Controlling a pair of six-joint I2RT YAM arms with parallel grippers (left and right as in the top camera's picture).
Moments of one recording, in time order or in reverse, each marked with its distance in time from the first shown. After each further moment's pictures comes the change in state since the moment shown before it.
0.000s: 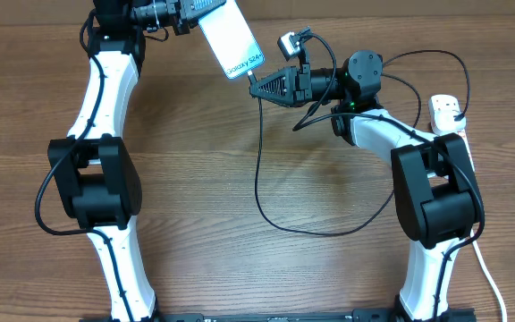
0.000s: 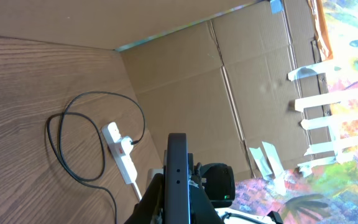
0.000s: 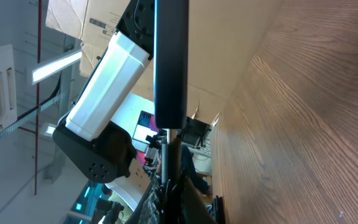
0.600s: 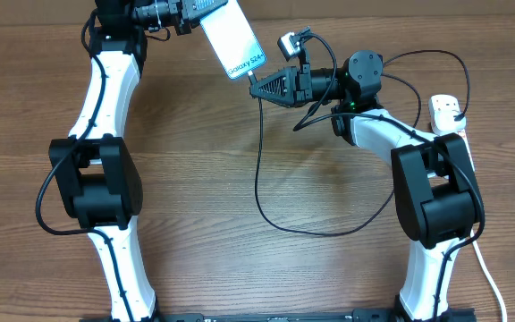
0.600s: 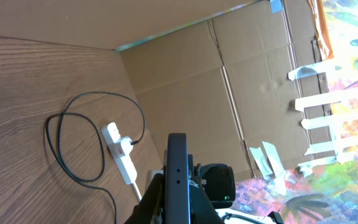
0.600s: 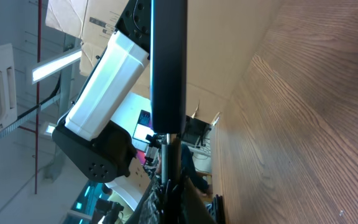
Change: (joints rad) left arm -0.007 0.000 0.000 0.003 -0.004 0.000; right arm 0.000 0.000 0.000 0.000 -0.004 0.000
